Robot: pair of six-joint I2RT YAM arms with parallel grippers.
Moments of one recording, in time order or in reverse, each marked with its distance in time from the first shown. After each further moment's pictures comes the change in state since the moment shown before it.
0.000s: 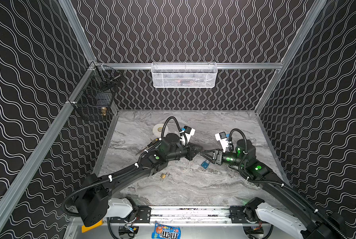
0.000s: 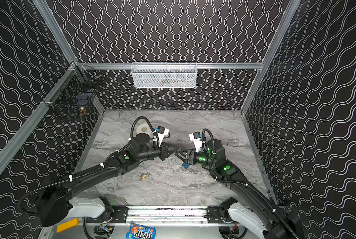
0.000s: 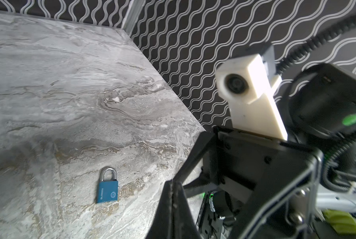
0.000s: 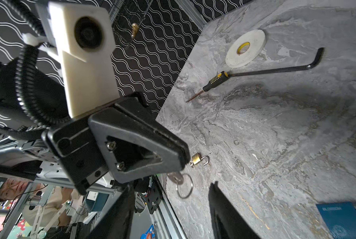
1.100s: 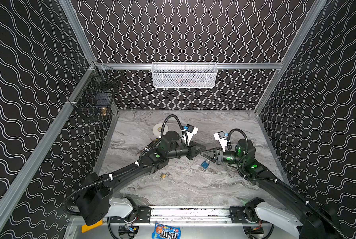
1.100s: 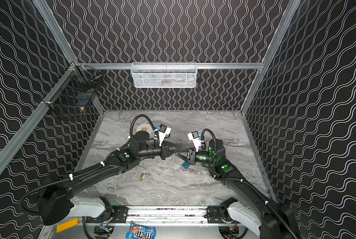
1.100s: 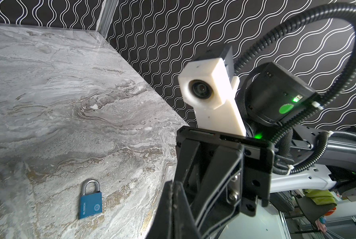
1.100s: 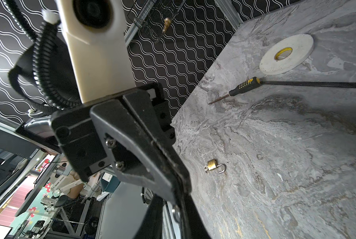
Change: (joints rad) left arm 0.003 0.018 0.033 0.033 0.101 0.016; right arm -0.044 0.071 -0.056 0.247 -0.183 0.018
